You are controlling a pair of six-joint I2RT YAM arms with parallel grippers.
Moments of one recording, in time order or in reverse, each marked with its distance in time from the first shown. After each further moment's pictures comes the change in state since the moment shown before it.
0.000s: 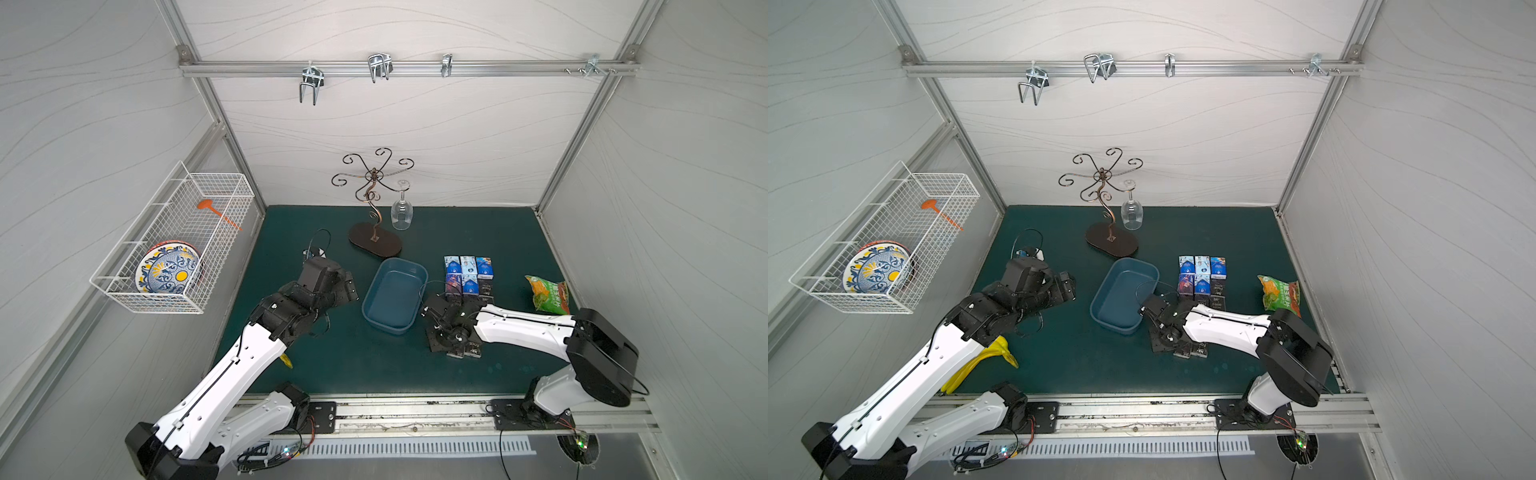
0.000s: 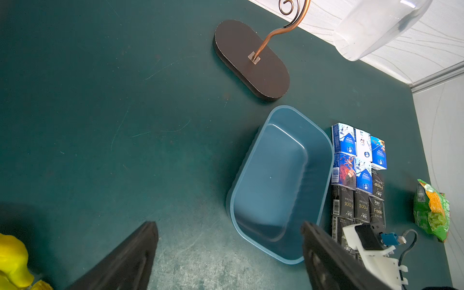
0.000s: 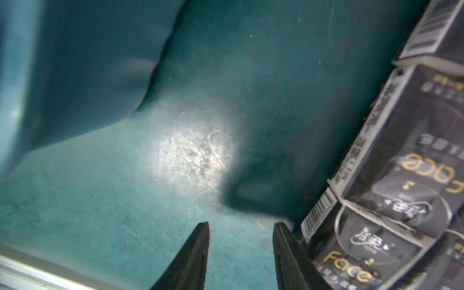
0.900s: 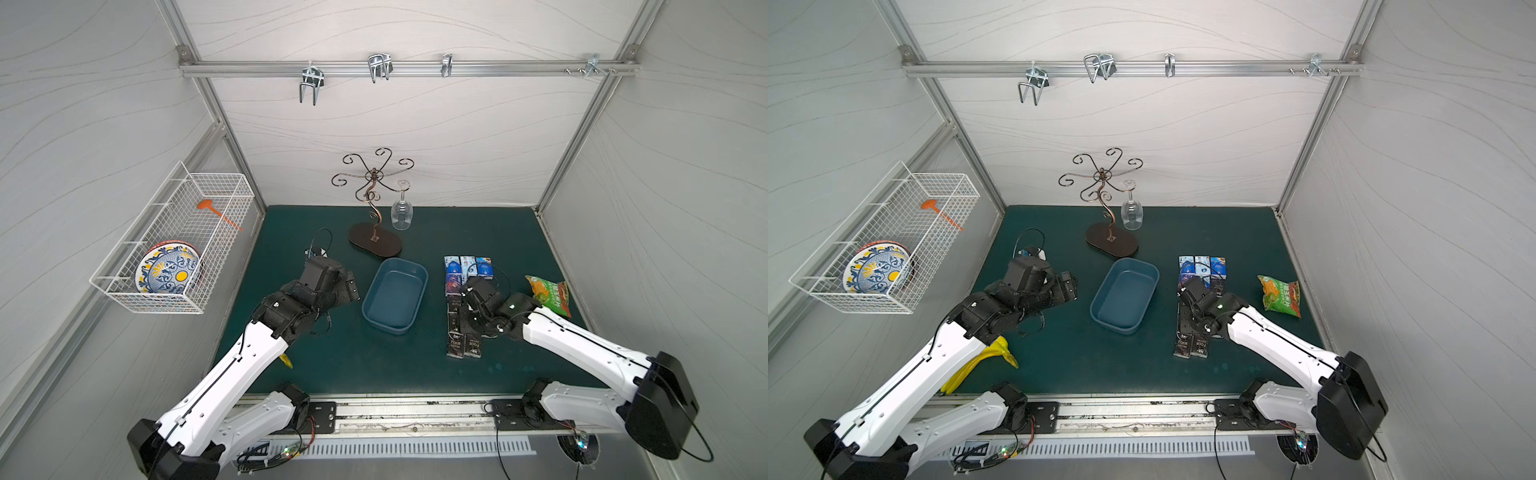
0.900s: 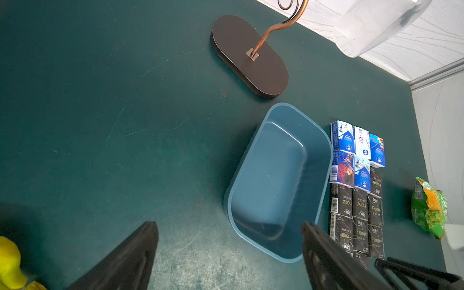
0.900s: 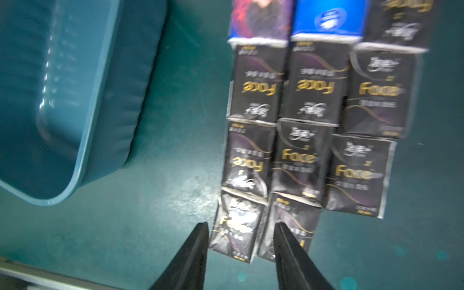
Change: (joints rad) left arm 0.000 0.013 0.000 0.007 0.011 -0.004; right arm -0.208 -0.309 -0.035 -0.127 0.064 -0.041
